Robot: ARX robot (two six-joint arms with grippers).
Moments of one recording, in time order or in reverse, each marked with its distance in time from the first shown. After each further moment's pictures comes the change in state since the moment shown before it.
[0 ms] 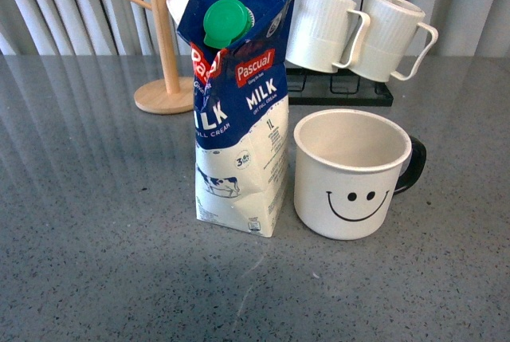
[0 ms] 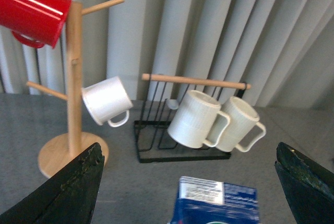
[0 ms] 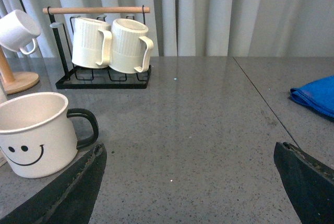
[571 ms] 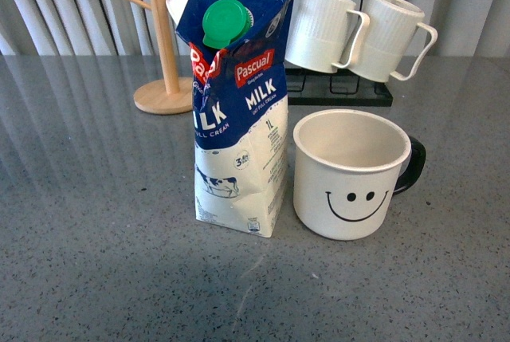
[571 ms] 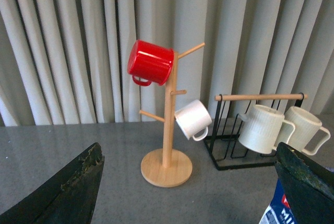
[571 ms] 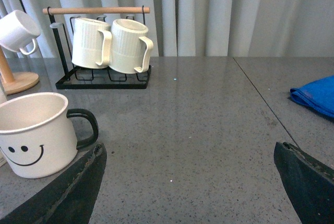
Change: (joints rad) left arm 0.485 -0.412 -0.135 -0.190 0.382 0.154; right arm 0.000 0.000 0.000 0.000 0.000 0.000
